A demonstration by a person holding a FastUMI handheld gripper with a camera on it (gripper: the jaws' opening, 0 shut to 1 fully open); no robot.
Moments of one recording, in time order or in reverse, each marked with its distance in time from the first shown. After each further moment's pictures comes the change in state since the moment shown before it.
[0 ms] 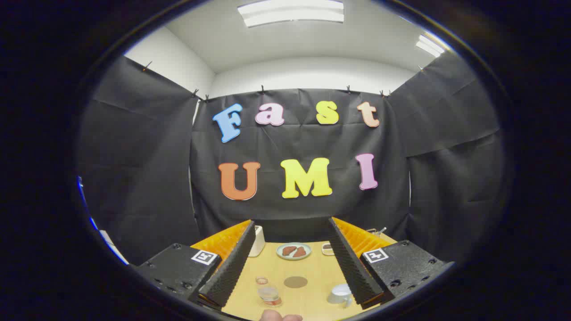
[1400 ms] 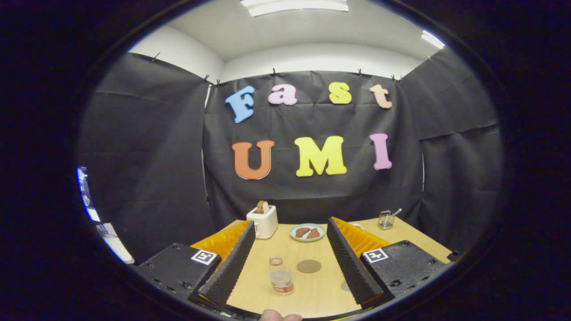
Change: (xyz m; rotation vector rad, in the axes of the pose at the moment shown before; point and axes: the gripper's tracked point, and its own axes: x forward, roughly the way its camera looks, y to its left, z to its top) arm -0.006 0.031 -0.089 0.003 0.120 0.082
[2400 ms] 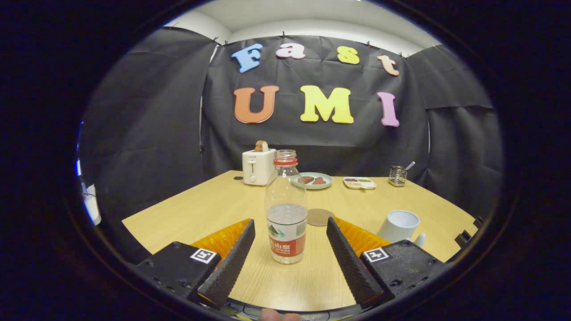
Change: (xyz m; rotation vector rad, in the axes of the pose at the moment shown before) arm 0.060 0.018 -0.229 -0.050 0.179 -0.024
